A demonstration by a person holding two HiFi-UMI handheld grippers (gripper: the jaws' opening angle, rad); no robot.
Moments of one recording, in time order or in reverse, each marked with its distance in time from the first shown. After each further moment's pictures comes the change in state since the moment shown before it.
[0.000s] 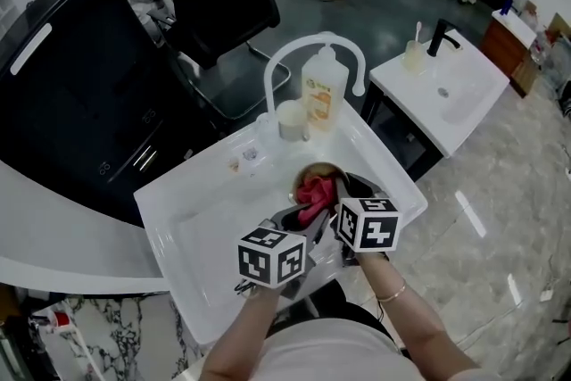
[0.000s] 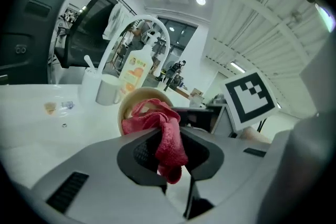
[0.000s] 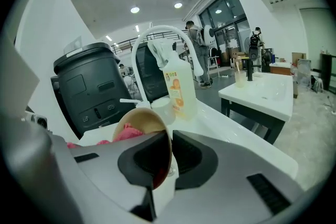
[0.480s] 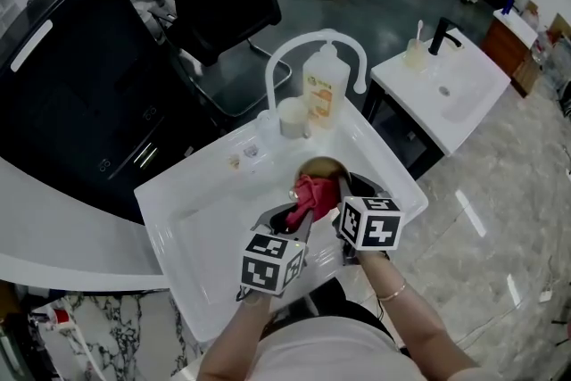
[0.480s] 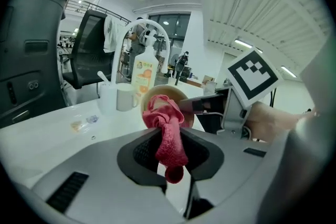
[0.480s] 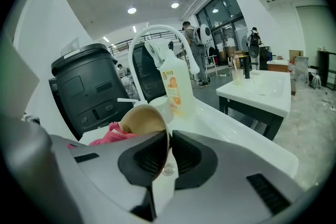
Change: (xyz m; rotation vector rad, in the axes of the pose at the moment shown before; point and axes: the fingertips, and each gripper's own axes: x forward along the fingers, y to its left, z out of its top) left arm -0.017 0.029 -0.013 0.191 0.055 0.197; right arm 0.000 -0.006 -0.007 0.028 0.000 -0.013
